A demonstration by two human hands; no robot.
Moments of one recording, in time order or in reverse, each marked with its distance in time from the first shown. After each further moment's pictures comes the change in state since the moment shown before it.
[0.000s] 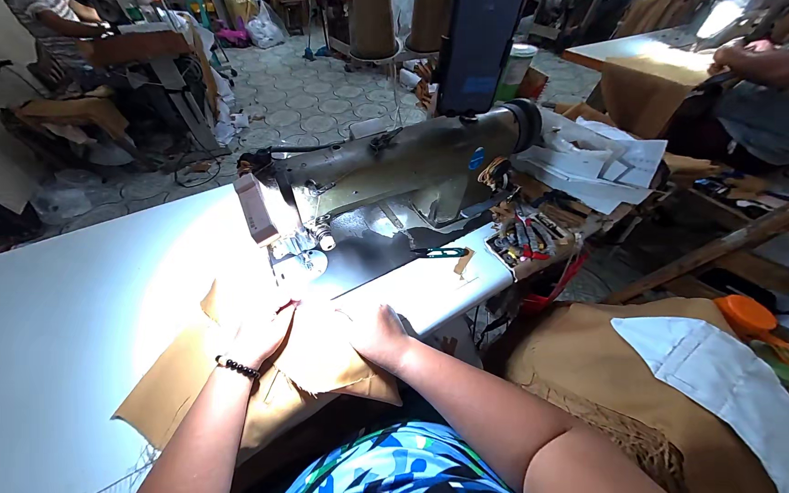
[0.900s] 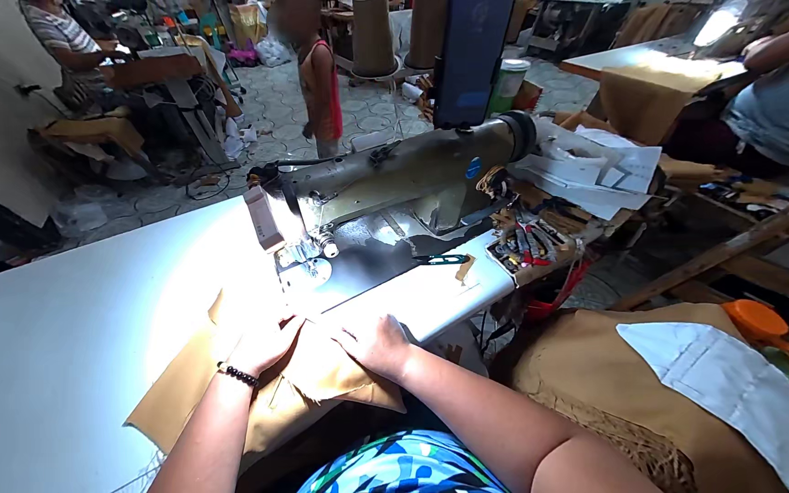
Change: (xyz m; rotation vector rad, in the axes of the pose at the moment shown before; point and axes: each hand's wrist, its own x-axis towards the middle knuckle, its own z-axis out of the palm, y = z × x) left_hand -0.007 0.003 -0.012 0.100 -0.111 -0.014; right_hand -0.003 0.012 0.014 -0.089 0.071 -0.151
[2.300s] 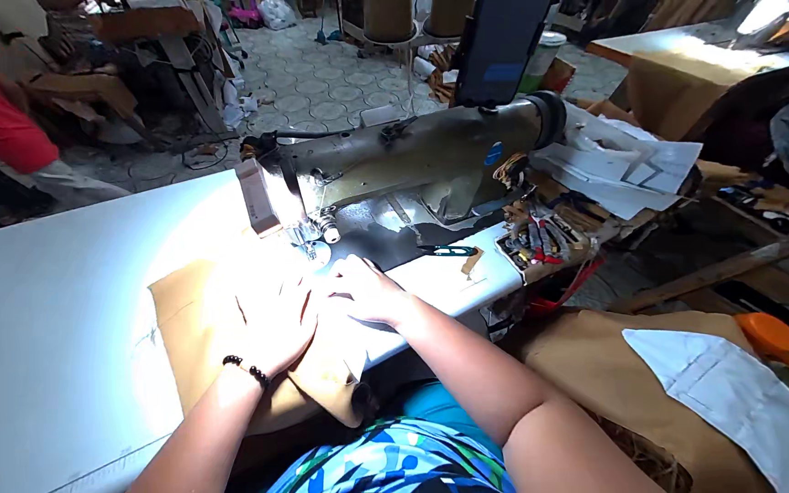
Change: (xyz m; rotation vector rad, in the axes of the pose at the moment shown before) left_hand 0.002 0.011 0.035 0.401 0.111 0.073; right_hand 0.062 0.036 -0.020 0.080 -0.303 -0.230
